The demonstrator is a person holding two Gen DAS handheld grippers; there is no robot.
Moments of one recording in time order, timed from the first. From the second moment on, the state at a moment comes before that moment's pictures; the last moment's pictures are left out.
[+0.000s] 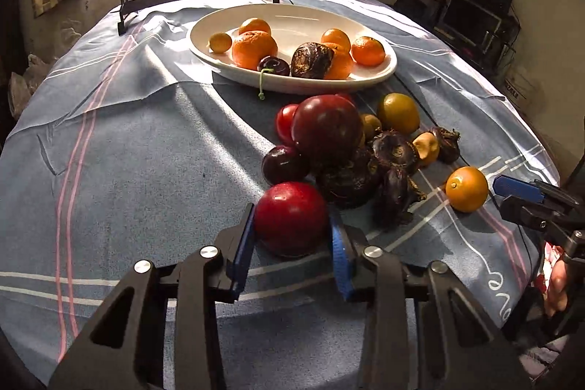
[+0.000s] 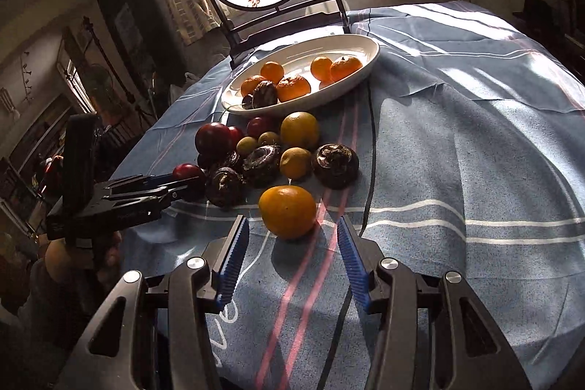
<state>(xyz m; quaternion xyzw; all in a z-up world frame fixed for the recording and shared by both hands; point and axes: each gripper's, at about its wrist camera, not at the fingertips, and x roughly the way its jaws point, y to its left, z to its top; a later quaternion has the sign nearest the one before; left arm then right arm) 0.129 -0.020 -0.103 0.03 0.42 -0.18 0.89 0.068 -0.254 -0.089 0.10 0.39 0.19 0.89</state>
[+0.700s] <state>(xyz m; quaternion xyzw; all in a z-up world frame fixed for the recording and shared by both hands) 0.092 -0.003 -0.083 -0.01 0.31 -0.19 0.93 0.084 -0.250 -0.078 0.13 0.38 0.19 0.90</state>
